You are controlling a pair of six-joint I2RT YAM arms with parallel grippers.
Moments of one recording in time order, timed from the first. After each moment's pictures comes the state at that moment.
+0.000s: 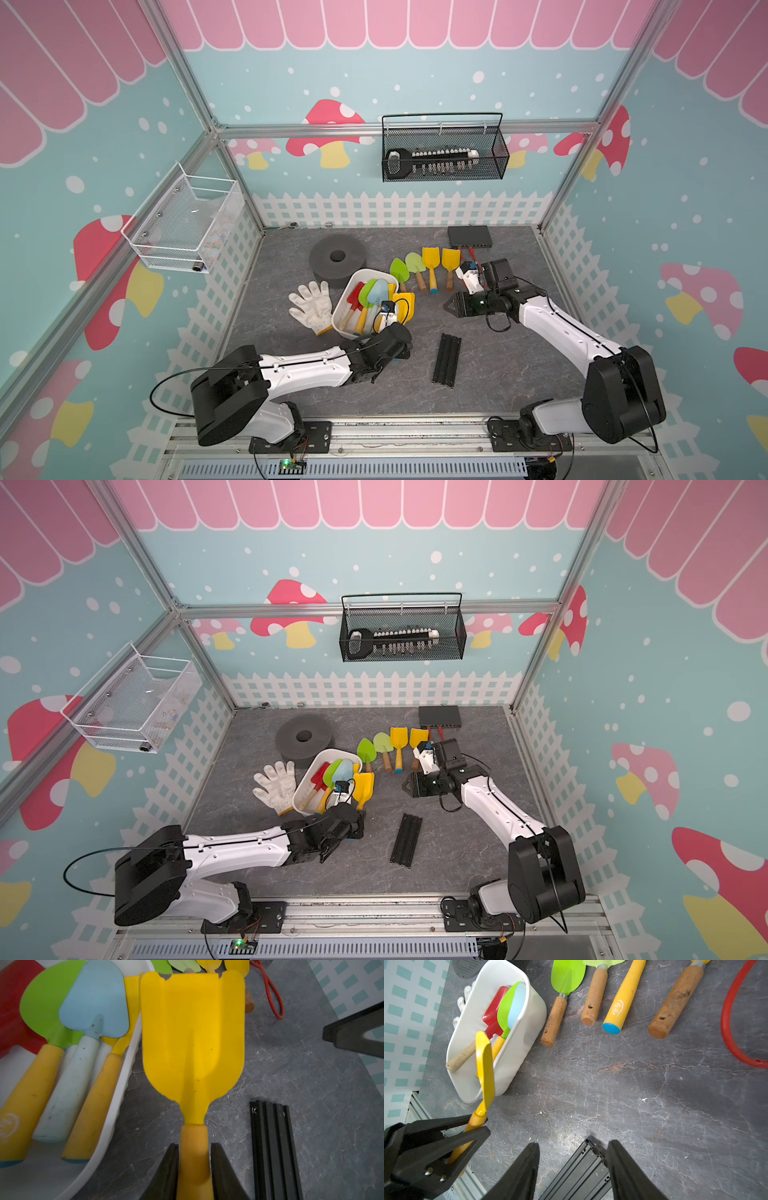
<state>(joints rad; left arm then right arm) -1.03 1.45 0.70 -0.02 -0.39 -0.78 0.31 1.40 0.95 -0.52 -0.42 0.17</state>
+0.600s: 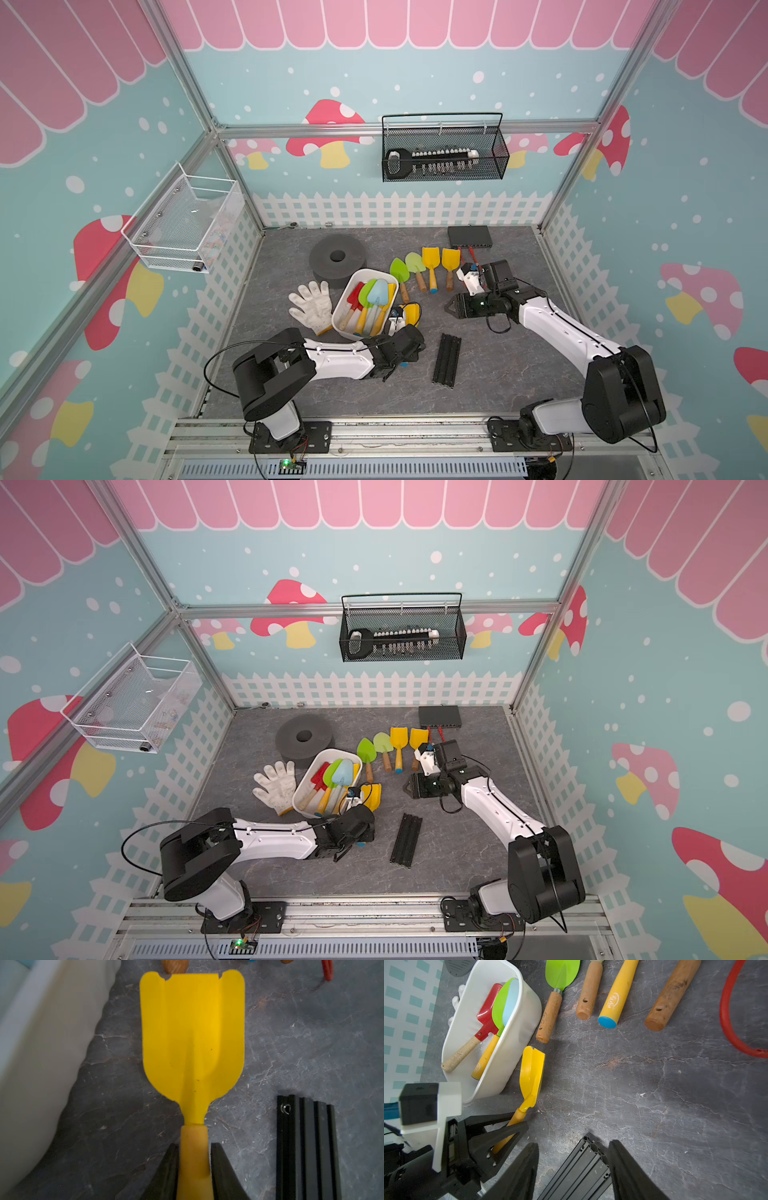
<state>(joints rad) -1.02 1.68 0.76 0.01 -0.31 -0.90 0.30 1.40 0.94 -0.53 -0.42 0.19</state>
